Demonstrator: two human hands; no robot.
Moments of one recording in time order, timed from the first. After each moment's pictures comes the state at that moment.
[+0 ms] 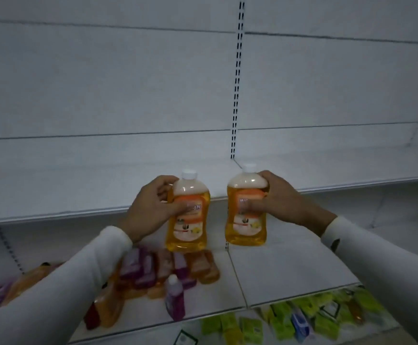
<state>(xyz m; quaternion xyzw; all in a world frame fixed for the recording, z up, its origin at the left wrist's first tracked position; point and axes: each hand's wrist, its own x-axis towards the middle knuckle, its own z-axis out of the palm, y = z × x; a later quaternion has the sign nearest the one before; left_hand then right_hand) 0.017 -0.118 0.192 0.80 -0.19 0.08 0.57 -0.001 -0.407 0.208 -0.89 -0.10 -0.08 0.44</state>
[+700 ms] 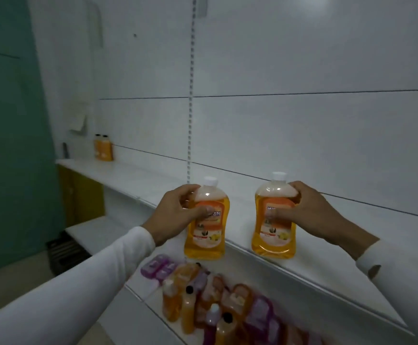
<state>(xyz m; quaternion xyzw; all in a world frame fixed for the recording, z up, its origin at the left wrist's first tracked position) -0.062 0.083 0.259 0.80 0.07 0.32 0.50 0.107 -0.155 0.294 -0.80 -0.41 0.00 0.45</state>
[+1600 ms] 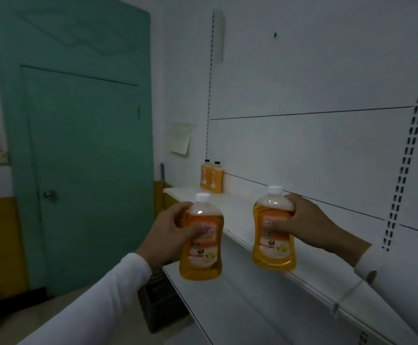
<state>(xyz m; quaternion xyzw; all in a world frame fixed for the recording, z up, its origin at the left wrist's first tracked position) -0.184 0.625 0.259 0.75 0.21 0.44 0.45 0.072 0.480 0.300 -0.74 -0.54 0.05 0.39</state>
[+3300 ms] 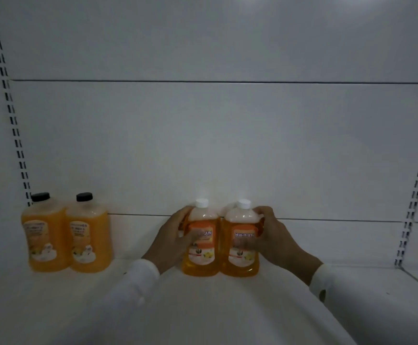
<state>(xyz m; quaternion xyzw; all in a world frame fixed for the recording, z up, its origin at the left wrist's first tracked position) 0.263 1.047 0.216 0.82 -0.15 0.20 0.52 0.284 0.801 0.234 -0.87 -0.17 -0.08 0.46</state>
